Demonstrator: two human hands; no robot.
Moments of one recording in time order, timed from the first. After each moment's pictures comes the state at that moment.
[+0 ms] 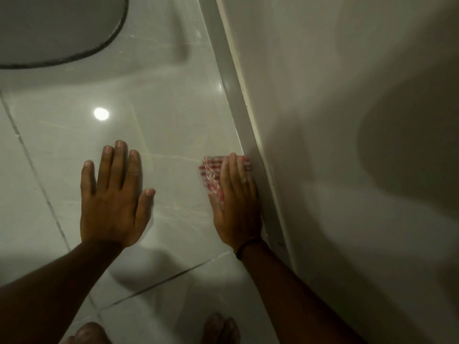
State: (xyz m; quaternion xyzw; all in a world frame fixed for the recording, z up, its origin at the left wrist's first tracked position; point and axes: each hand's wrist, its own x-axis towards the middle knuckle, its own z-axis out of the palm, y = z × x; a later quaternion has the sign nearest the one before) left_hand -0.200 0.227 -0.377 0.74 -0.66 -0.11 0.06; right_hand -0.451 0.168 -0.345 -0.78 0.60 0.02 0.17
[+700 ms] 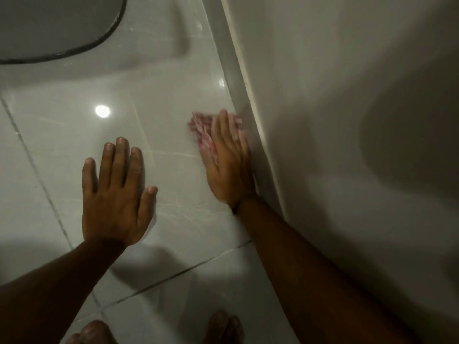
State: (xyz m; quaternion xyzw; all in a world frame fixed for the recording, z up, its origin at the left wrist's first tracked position) left_hand -0.201 0.227 -0.378 0.74 -0.66 -0.10 0.05; right_hand -0.413 0.093 -0.337 -0.77 0.58 -0.02 0.27
